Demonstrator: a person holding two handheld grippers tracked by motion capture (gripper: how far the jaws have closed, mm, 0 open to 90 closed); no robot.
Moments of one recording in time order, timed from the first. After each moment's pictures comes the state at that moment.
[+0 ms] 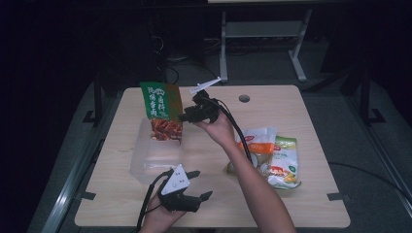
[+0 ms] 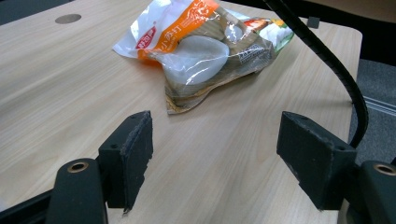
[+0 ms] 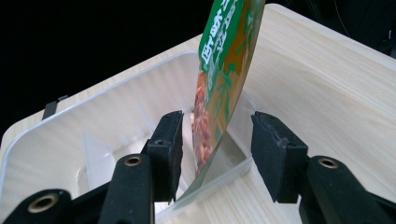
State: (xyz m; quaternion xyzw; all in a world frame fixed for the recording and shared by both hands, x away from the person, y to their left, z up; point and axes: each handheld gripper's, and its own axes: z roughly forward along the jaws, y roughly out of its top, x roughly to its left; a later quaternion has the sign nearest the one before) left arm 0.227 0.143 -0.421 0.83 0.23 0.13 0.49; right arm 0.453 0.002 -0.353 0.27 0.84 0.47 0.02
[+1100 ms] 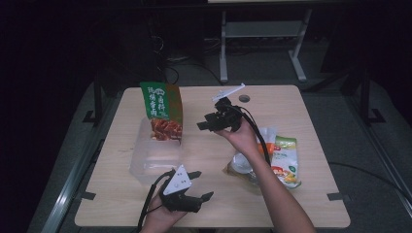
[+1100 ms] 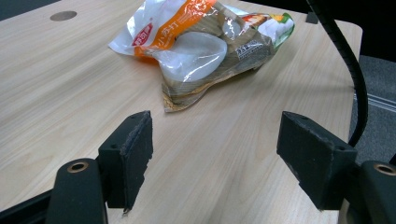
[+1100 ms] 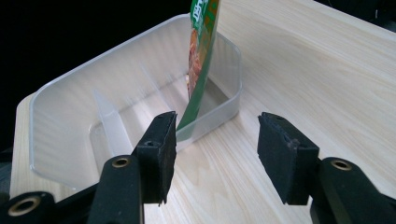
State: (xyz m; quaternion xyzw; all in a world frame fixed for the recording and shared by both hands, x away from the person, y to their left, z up) left arm 0.228 0.140 -0.423 0.84 0.22 0.13 0.48; right arm 0.422 -0.058 -0.352 0.30 0.84 0.45 0.02
